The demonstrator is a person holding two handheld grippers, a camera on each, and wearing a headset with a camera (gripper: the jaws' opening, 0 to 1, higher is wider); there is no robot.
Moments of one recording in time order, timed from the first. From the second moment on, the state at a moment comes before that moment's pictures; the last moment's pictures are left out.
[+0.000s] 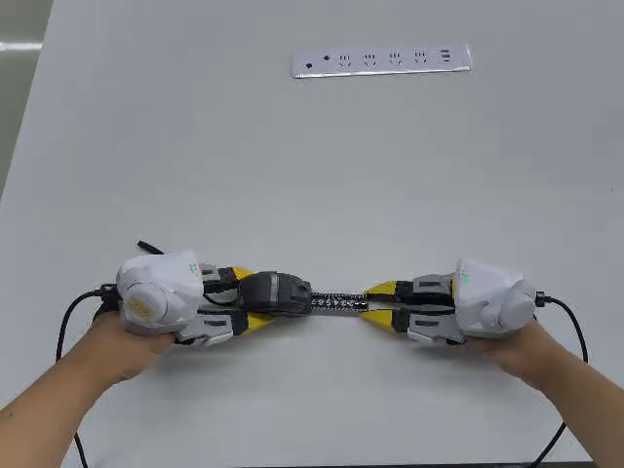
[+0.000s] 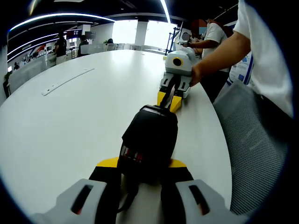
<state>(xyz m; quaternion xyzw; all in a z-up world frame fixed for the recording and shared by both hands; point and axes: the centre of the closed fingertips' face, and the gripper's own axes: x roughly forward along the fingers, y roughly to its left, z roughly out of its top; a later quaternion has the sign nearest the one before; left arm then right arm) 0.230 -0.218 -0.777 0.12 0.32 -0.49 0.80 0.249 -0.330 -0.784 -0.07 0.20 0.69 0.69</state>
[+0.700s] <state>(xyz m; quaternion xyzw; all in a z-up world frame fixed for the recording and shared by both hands) 0.230 -0.220 -0.775 0.12 0.32 -0.49 0.80 0.247 -0.358 -0.781 -0.06 0.20 0.68 0.70</state>
